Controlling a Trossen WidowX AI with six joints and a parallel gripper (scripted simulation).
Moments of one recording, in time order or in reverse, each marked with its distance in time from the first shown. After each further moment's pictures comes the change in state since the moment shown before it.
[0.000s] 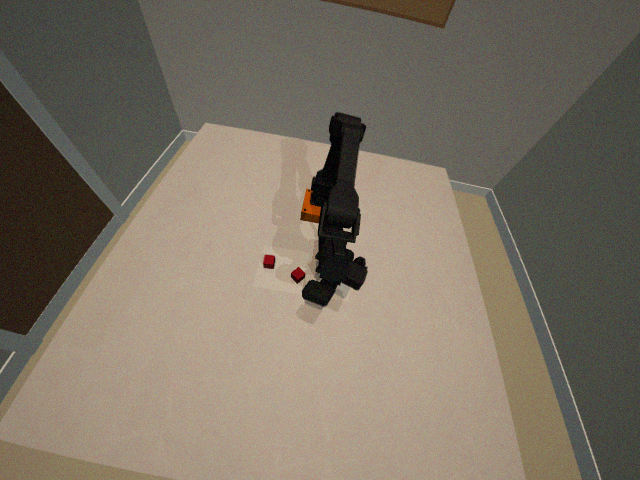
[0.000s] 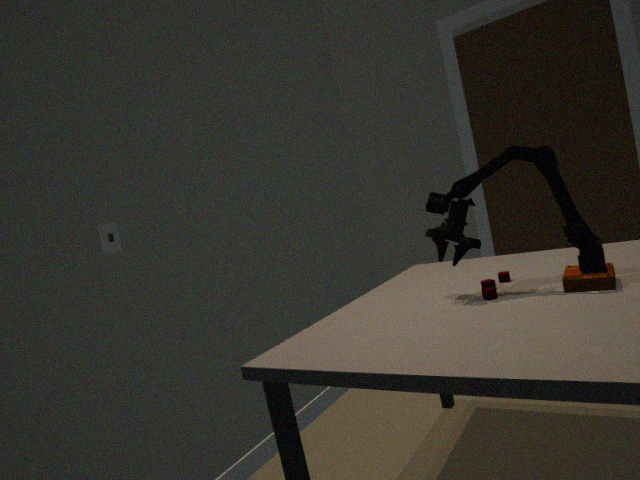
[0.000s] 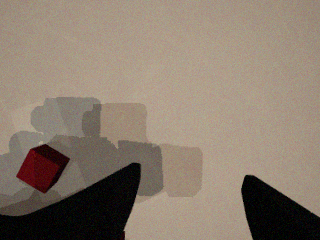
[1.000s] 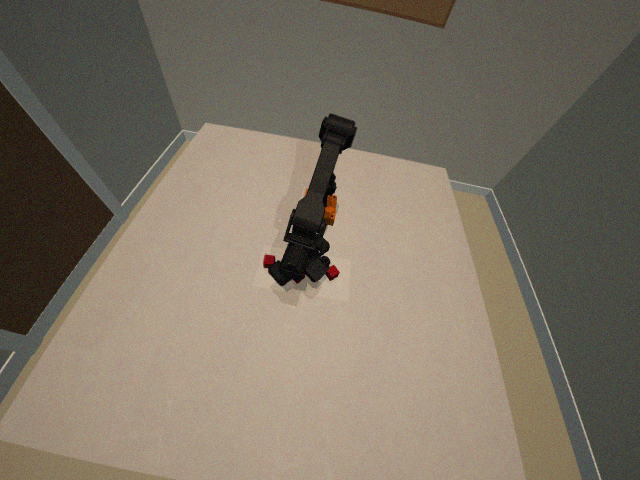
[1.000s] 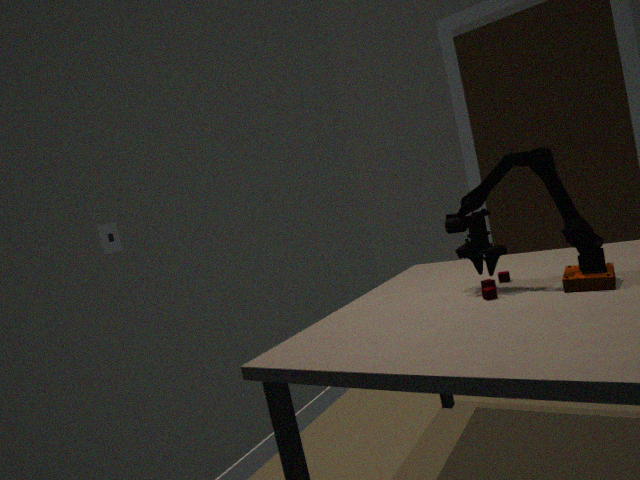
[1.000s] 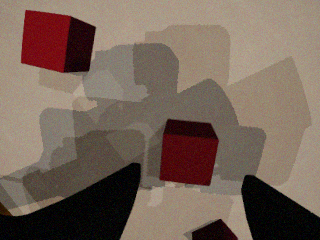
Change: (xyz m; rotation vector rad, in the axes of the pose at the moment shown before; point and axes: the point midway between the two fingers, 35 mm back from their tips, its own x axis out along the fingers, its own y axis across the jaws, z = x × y) arm 0.021 0.056 -0.126 0.318 0.327 0.214
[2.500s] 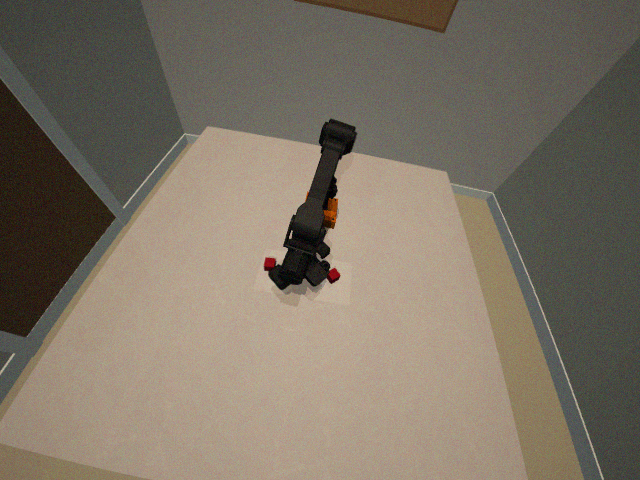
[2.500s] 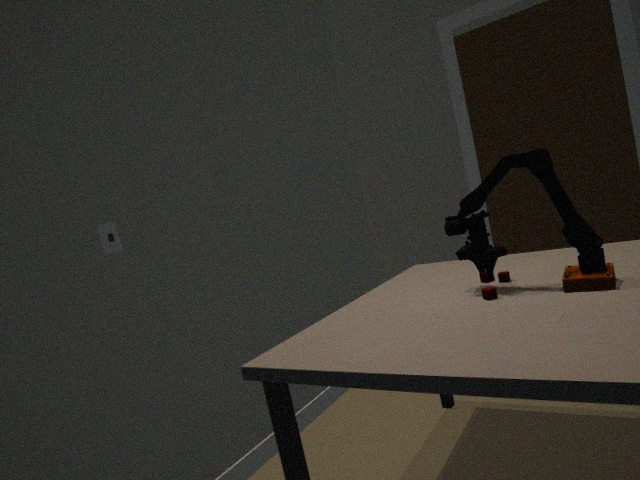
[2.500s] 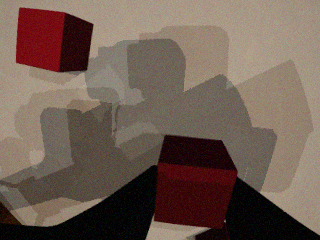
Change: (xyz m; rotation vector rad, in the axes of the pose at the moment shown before) arm 0.006 0.000 -0.001 0.010 0.013 0.020
